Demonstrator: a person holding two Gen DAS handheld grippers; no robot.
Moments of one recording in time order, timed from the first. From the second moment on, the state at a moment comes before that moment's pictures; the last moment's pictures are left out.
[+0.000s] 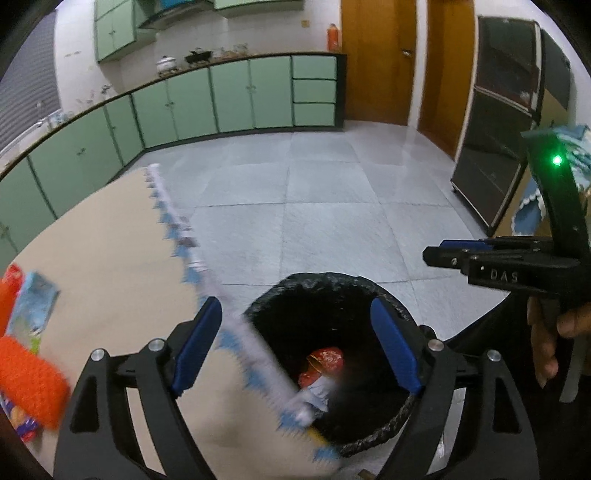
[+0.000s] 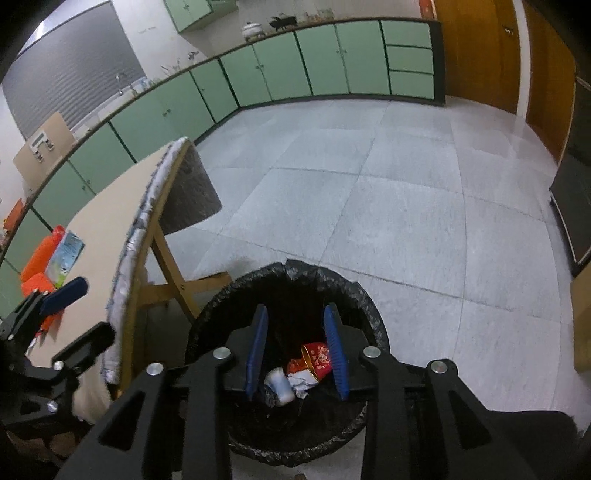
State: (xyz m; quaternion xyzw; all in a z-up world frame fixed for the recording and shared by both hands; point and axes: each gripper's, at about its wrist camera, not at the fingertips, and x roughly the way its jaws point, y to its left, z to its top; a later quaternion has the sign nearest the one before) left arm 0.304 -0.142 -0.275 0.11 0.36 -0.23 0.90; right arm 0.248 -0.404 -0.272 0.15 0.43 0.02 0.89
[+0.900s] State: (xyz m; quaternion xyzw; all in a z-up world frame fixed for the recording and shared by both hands) left arm 0.184 0.206 -0.192 -0.02 0.28 0.16 0.95; right arm 0.258 -0.064 -0.183 -0.05 0.34 0.34 0.88
